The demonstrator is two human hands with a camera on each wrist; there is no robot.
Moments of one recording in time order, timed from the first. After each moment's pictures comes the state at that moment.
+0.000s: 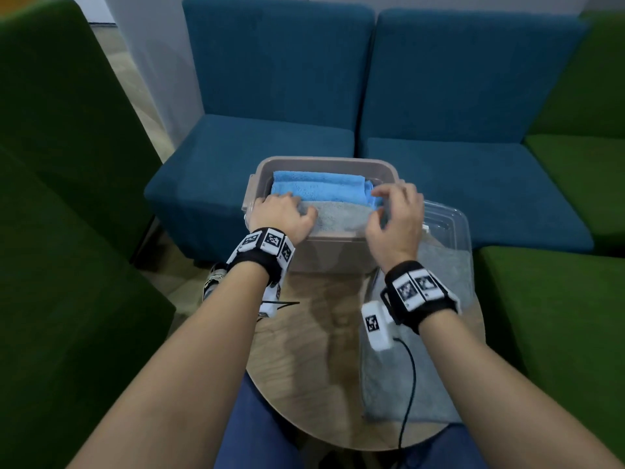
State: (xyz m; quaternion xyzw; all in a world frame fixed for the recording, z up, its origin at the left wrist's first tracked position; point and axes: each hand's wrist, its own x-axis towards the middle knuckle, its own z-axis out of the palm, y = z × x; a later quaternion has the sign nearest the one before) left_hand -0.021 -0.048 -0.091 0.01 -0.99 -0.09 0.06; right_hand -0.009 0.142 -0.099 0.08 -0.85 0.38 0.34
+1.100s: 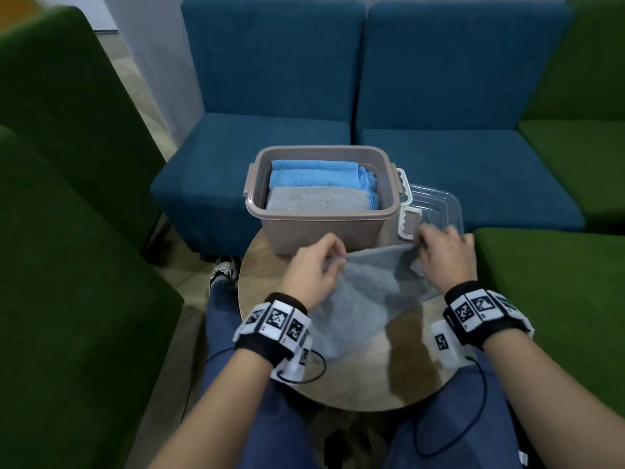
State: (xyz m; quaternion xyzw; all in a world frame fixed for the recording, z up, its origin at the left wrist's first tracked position) left_hand 0.101 0.003 -0.115 -0.11 -0.89 -0.43 0.05; right_hand 0.051 0.247 -0.119 0.05 -0.99 0.07 0.10
